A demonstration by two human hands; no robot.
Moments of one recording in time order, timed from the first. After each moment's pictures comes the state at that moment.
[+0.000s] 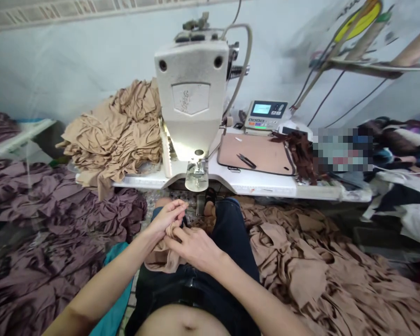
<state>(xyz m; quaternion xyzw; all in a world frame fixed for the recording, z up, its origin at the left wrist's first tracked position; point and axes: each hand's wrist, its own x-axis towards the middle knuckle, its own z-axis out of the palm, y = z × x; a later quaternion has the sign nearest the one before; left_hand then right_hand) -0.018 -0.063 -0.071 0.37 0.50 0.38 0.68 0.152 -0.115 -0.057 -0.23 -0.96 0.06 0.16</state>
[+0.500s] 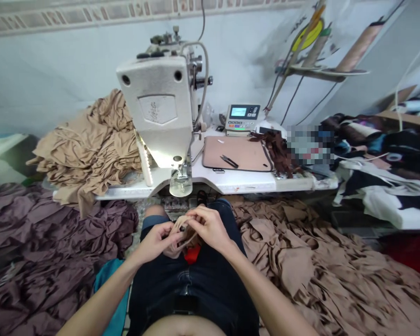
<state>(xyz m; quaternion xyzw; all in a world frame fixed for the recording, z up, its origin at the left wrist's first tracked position) -0.033 -0.093 -0.063 0.61 0.43 0.28 0.60 0.198 -0.075 -0.063 -0.44 -0.70 0.35 0.45</state>
